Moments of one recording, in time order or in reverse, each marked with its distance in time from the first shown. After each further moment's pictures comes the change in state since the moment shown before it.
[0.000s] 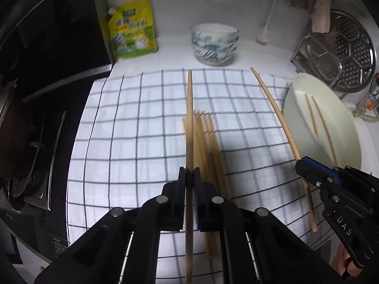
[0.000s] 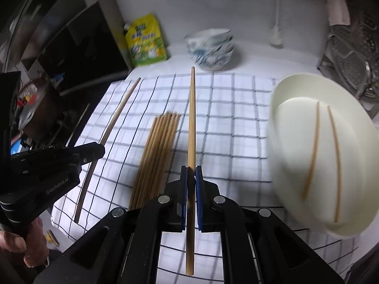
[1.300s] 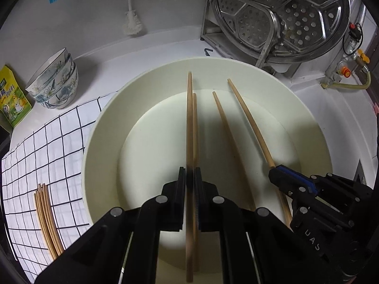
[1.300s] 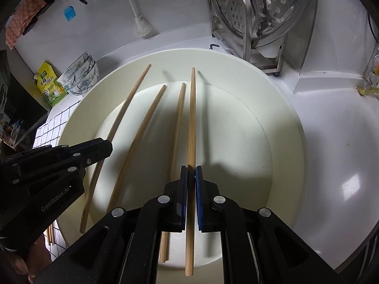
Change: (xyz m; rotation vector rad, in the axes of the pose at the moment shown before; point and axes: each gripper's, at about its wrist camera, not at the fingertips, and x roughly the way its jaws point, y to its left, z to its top) left arm 0.101 -0.274 0.068 0.243 0.064 -0.129; right arm -0.005 -0.253 -0.009 0.264 0.039 -0.137
